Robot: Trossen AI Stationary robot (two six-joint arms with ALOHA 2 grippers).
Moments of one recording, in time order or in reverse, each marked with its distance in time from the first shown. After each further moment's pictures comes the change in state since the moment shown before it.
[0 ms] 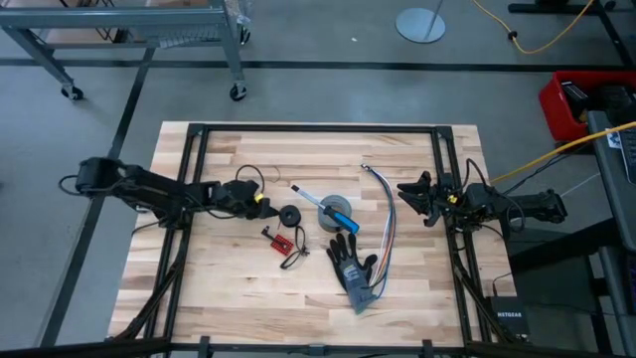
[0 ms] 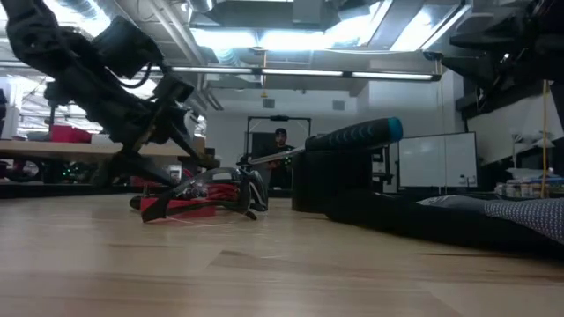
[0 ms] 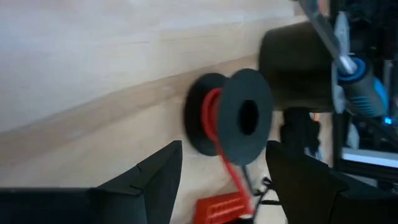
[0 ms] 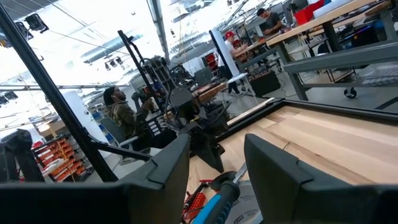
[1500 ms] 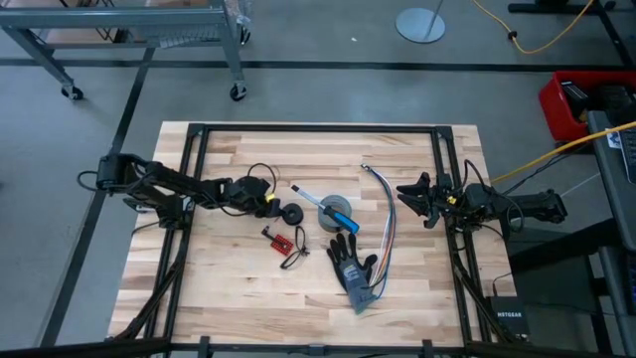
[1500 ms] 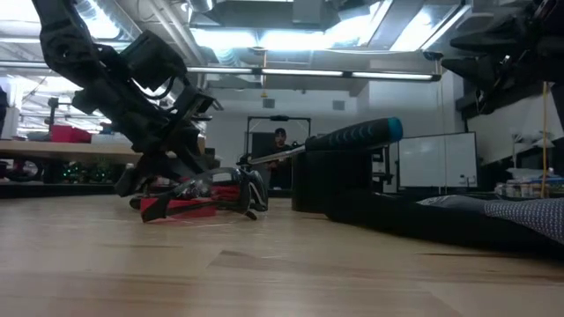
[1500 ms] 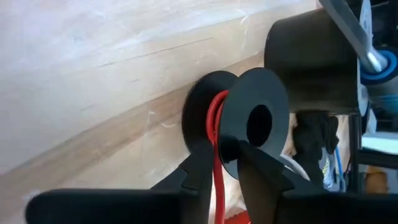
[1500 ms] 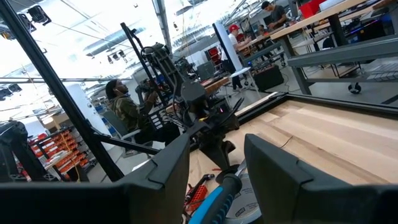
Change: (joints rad) left arm 0.060 0.179 0.090 0.032 0.081 0.115; right arm 0.000 0.000 0.000 -0.020 -0.026 0.000
